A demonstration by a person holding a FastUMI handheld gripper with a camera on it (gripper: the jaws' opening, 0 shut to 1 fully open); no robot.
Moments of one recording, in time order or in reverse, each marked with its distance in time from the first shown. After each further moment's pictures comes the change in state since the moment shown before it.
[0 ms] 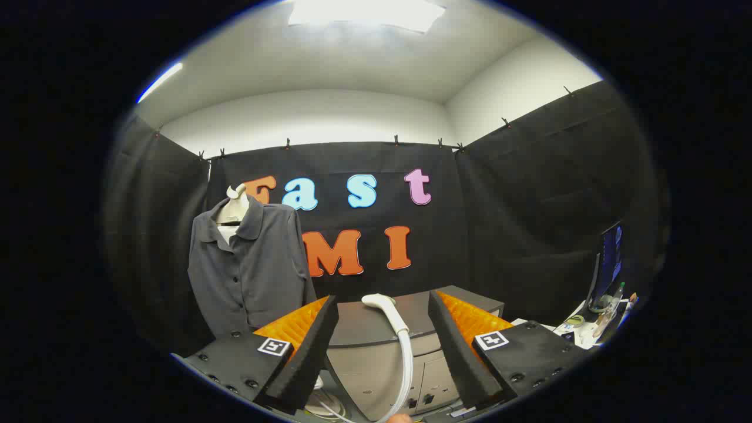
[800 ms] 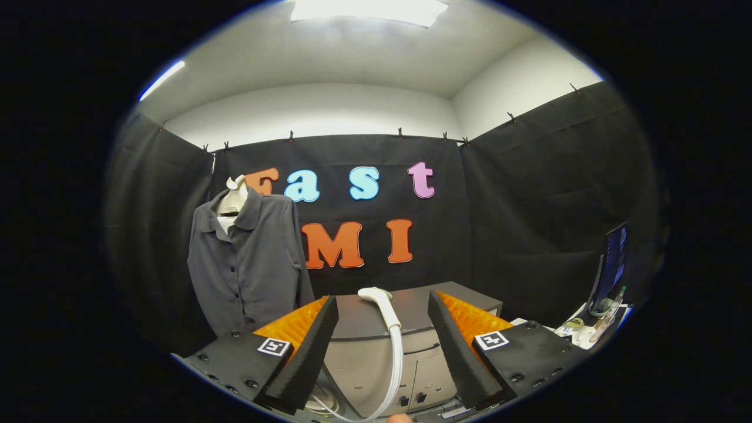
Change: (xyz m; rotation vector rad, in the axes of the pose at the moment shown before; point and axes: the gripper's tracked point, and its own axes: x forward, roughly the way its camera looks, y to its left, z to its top) arm 0.014 -0.029 -0.014 -0.017 0.047 0.040
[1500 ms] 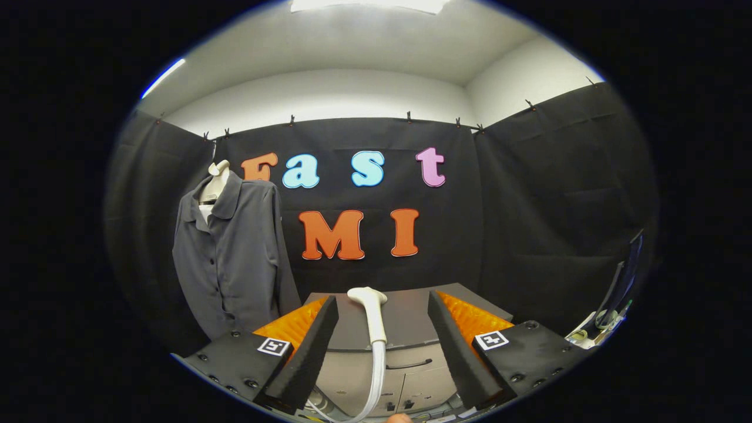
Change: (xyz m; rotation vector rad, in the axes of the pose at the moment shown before) arm 0.099 -0.035 -0.003 -0.026 0.063 0.087
